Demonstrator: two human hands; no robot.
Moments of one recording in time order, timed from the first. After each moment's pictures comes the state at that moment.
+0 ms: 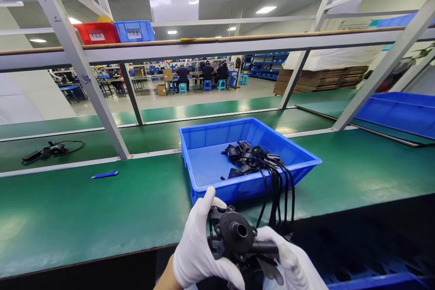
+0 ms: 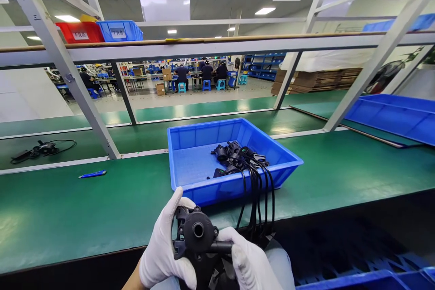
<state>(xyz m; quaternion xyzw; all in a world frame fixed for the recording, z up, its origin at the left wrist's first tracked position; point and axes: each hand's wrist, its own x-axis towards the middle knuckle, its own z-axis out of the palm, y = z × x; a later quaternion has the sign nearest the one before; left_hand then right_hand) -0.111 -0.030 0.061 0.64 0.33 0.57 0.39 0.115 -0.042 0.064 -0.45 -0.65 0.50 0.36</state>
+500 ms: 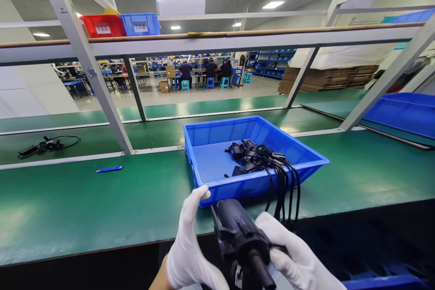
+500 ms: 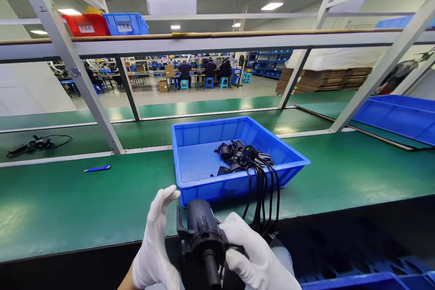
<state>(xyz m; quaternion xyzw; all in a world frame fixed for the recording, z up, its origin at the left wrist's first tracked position) -0.132 -0.052 0.049 0.64 0.32 0.61 0.33 0.113 -0.028 0.093 -0.36 -0.74 0.44 0.35</state>
